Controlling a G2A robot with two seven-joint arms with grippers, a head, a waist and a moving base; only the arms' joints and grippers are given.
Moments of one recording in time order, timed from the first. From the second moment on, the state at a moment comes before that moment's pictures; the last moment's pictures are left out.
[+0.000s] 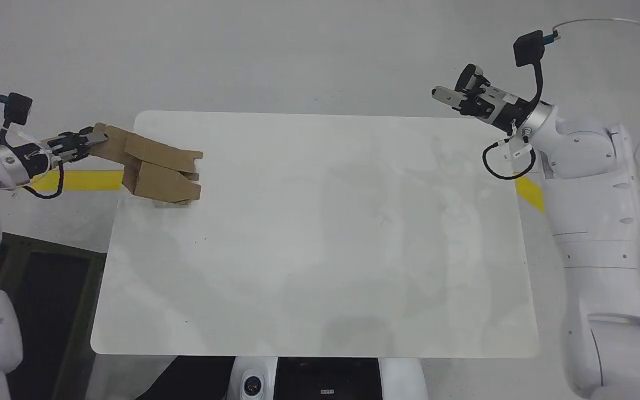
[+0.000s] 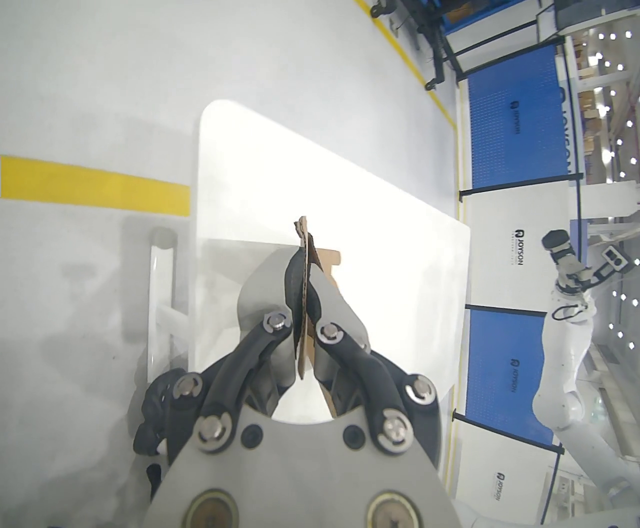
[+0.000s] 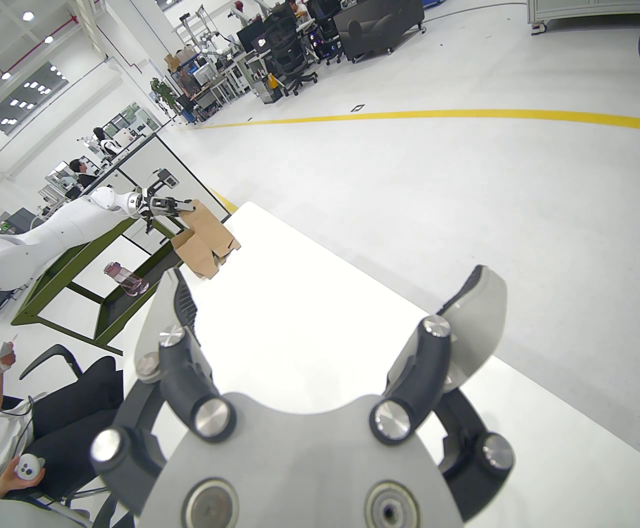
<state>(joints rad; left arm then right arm) 0.34 -0.81 -1.40 -0.33 0.11 -0.67 -1.15 -0.60 -1.12 1.37 -1.09 -0.28 -0.75 0.75</state>
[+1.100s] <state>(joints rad) 0.39 -0.93 -1.11 -0.85 -0.33 -0.64 -1.18 -0.60 -1.12 1.37 -1.09 -0.28 -0.75 0.75</state>
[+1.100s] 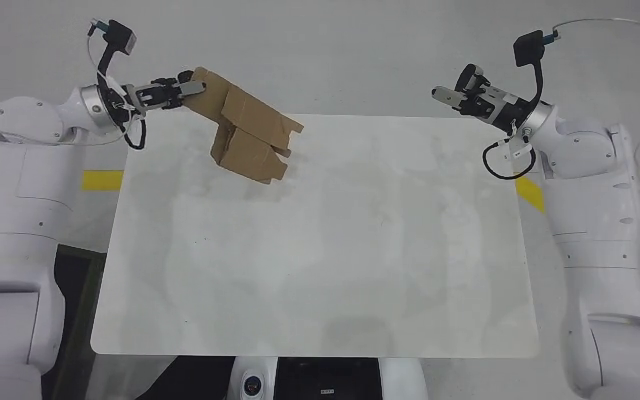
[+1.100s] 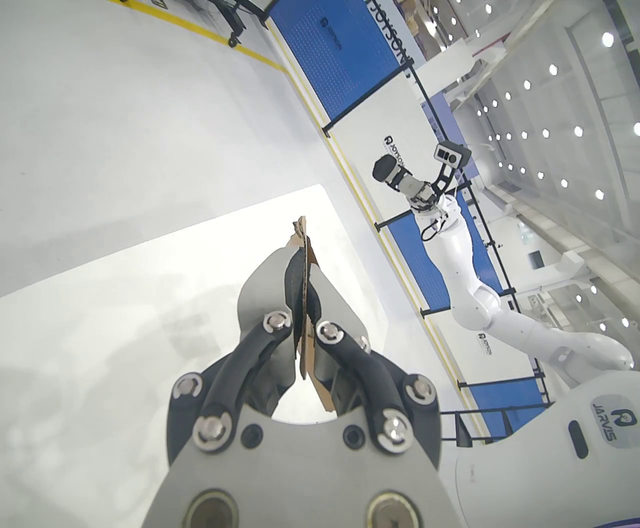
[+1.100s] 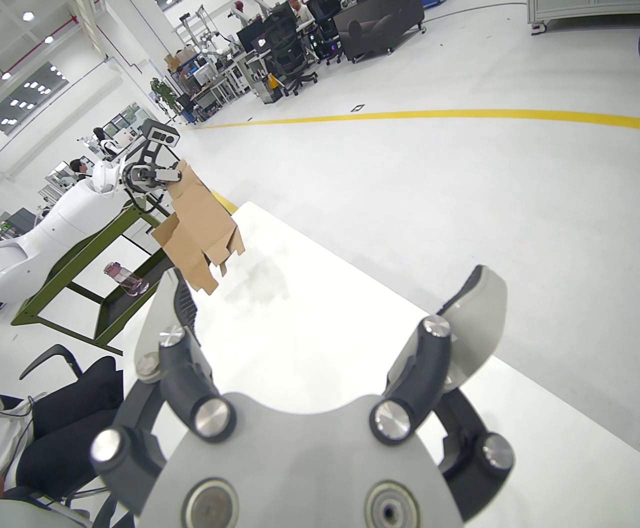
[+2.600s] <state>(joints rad) 0.36 -0.86 -0.71 -1.27 -0.49 -0.64 -1.18 -0.24 -1.12 0.45 -1.01 0.18 -1.01 0.81</state>
